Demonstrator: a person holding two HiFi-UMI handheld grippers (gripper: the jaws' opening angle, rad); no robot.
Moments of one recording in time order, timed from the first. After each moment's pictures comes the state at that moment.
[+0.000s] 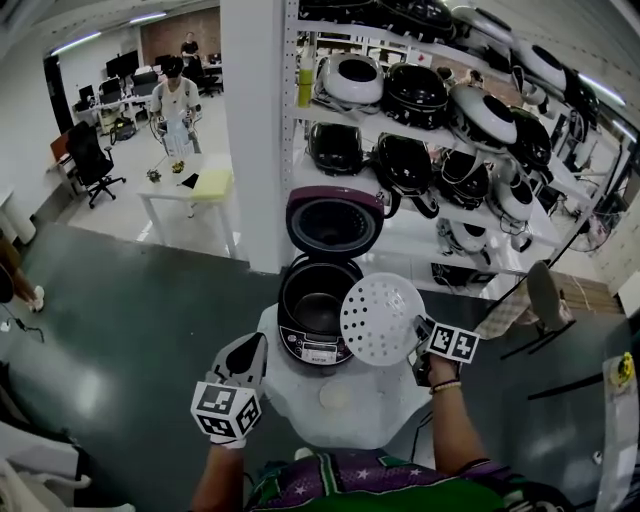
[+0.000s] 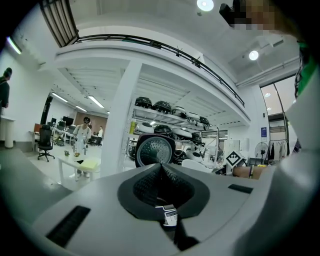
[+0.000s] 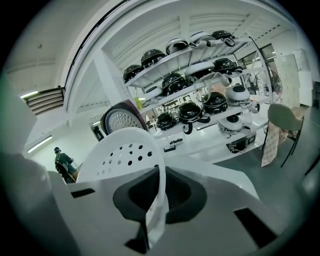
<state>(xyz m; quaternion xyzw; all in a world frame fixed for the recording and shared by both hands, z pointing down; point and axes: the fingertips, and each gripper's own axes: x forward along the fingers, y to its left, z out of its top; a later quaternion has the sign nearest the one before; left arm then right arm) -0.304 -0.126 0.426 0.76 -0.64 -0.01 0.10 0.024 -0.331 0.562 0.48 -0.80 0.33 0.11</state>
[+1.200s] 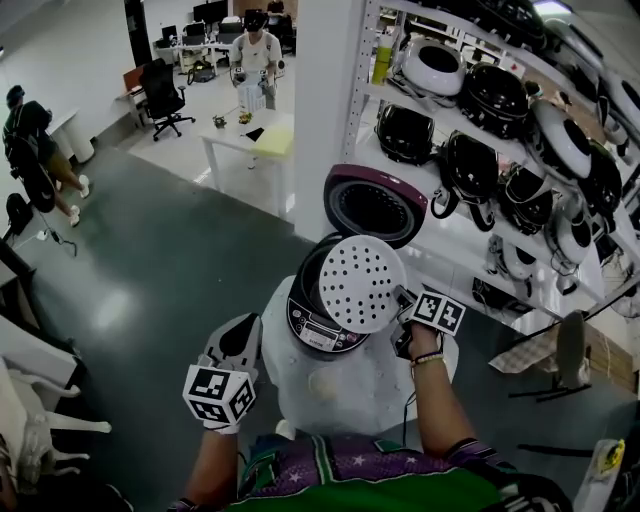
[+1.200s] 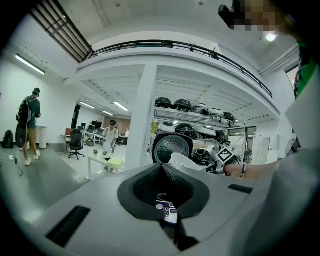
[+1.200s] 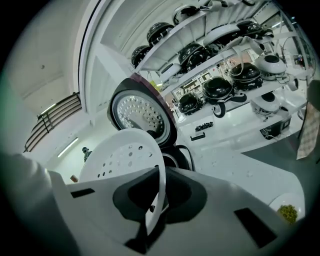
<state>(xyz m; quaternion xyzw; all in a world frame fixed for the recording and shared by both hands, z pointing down) -0.288 -0.118 0.436 0.65 -0.75 -0.01 0.12 -0.096 -0.410 0.572 0.33 -0.85 0.39 0.13</state>
